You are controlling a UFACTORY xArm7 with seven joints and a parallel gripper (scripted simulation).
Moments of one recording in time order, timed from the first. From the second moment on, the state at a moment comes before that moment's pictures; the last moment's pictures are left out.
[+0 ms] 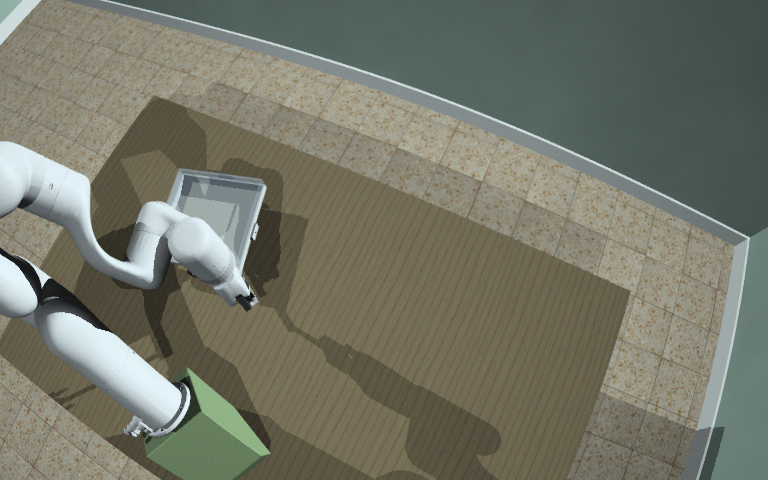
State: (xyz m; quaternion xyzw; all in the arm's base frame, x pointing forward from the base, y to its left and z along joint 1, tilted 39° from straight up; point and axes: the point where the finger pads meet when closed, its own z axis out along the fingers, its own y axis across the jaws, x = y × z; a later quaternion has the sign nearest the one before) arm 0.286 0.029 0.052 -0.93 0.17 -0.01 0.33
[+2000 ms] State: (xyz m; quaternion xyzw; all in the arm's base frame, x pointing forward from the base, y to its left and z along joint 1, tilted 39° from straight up) arm 0.286 0.029 0.052 -0.93 0.17 -0.01 0.33
